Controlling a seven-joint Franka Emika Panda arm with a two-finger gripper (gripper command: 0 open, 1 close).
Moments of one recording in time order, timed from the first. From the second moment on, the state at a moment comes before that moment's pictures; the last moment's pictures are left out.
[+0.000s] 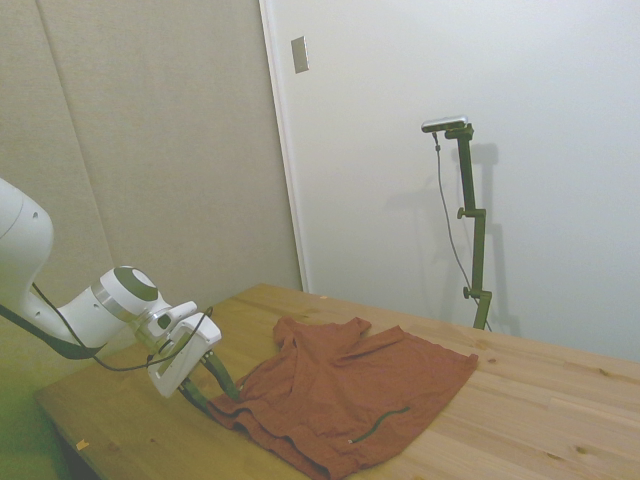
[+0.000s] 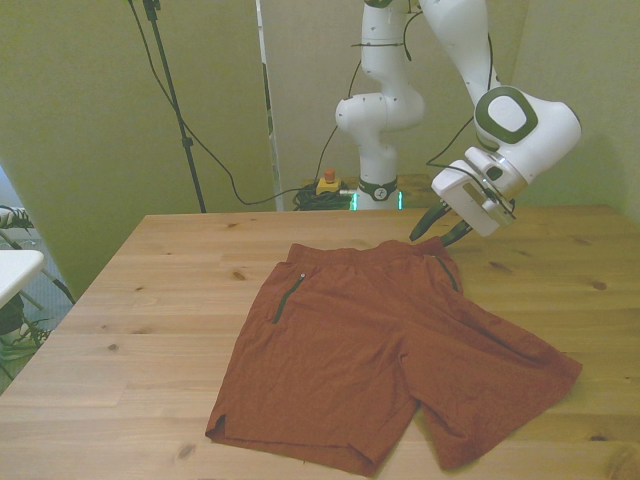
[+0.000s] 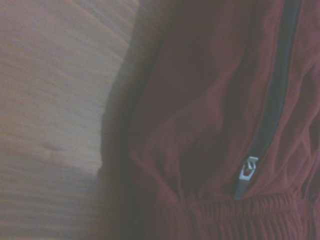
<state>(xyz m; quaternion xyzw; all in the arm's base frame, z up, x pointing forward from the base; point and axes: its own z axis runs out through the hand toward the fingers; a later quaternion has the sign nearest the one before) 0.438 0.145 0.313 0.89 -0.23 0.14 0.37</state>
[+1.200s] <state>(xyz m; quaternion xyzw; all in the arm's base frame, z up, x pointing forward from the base) 0.434 0.158 0.315 0.90 -0.23 0.14 0.35</state>
